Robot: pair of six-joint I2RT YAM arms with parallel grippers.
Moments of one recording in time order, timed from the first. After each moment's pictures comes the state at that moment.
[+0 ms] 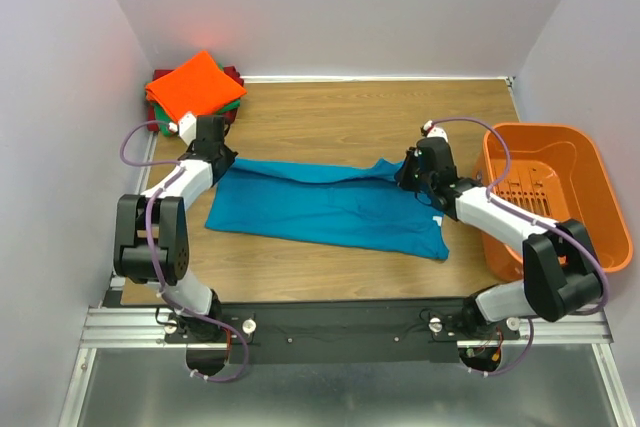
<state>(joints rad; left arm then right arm) -0.05 1.62 0.98 -0.13 -0.26 -0.80 0.40 1.41 0.77 0.00 0.11 0.49</state>
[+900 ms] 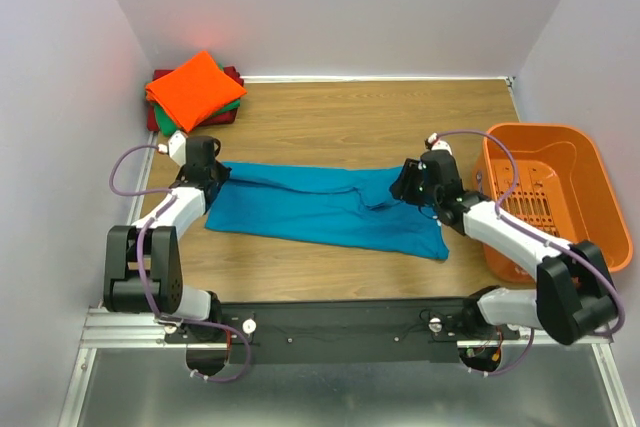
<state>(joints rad) -0.02 1.43 0.73 0.00 -0.21 -0.84 0.43 1.26 0.65 -0.06 0.08 0.55</state>
